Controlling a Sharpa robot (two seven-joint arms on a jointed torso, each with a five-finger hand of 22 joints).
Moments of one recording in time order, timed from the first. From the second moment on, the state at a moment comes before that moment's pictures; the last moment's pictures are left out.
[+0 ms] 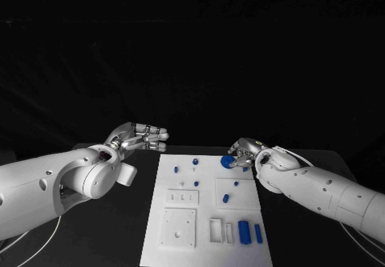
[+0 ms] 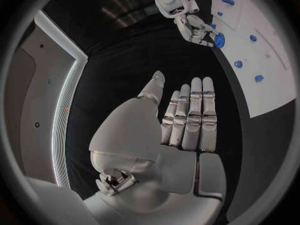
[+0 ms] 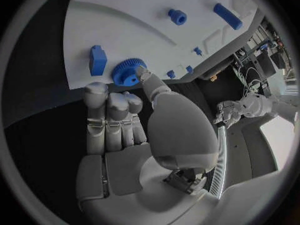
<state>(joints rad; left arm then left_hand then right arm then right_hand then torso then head) 1.44 -0.85 -0.15 1.54 -0.17 -0.34 0.25 1.37 0.00 0.01 -0.06 0.05 0.99 0.15 0.07 0.06 1.16 0.12 0.06 0.06 1.24 0.09 0.07 0.07 0.06 1.07 0.07 0.21 0.10 1.09 -0.63 0.20 1.07 -1.58 -0.30 -0.18 1.32 -0.15 0.22 -0.19 0.27 1.01 0.11 0.06 0.06 1.31 0.00 0.95 1.15 1.44 -0.07 1.02 1.05 0.08 1.47 -0.10 0.69 1.31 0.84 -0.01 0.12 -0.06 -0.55</state>
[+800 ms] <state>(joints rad) 1.44 -0.85 -0.15 1.54 -0.17 -0.33 0.25 1.37 0.00 0.02 -0.07 0.05 0.99 0.15 0.07 0.06 1.16 0.12 0.06 0.06 1.24 0.09 0.07 0.07 0.06 1.07 0.07 0.22 0.10 1.09 -0.60 0.20 1.02 -1.58 -0.28 -0.17 1.29 -0.14 0.27 -0.19 0.25 1.04 0.11 0.06 0.06 1.31 -0.01 0.98 1.17 1.44 -0.07 1.03 1.07 0.08 1.47 -0.10 0.71 1.31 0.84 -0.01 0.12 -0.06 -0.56</state>
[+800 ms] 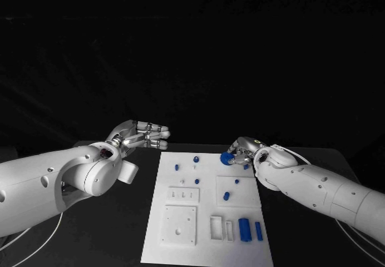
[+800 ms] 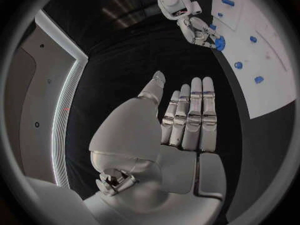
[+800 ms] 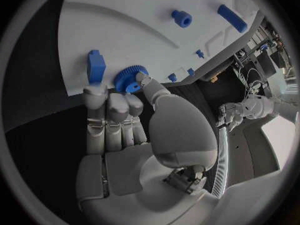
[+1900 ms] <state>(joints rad) 1.44 -0.84 -0.15 1.54 -0.18 -0.32 0.25 1.37 0.00 0.02 -0.07 0.05 0.99 0.15 0.07 0.06 1.16 0.12 0.06 0.06 1.24 0.09 0.07 0.07 0.06 1.07 0.07 0.22 0.10 1.09 -0.59 0.20 1.03 -1.64 -0.22 -0.18 1.29 -0.14 0.19 -0.12 0.37 1.10 0.09 0.06 0.06 1.37 -0.01 1.13 1.29 1.45 -0.08 1.10 1.14 0.08 1.47 -0.10 0.86 1.31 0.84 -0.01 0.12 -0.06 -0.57</state>
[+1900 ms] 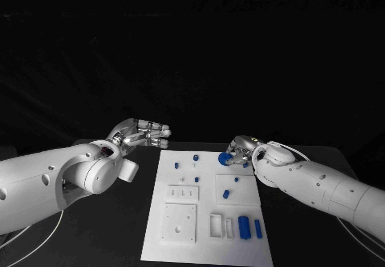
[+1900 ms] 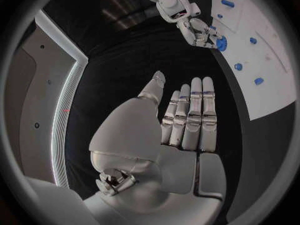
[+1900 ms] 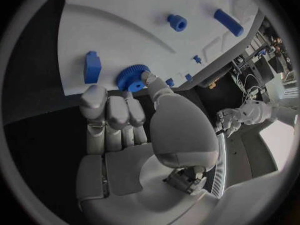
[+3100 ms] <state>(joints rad) 1.44 -0.85 -0.15 1.54 -0.18 -0.32 0.24 1.37 0.00 0.02 -0.07 0.05 0.99 0.16 0.07 0.06 1.16 0.12 0.06 0.06 1.24 0.09 0.07 0.07 0.06 1.07 0.07 0.22 0.10 1.08 -0.63 0.18 1.25 -1.75 -0.32 -0.24 1.28 -0.15 0.31 -0.08 0.19 1.16 0.08 0.06 0.07 1.40 -0.02 1.14 1.31 1.46 -0.08 1.11 1.13 0.08 1.47 -0.10 0.89 1.31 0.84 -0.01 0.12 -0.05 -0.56</state>
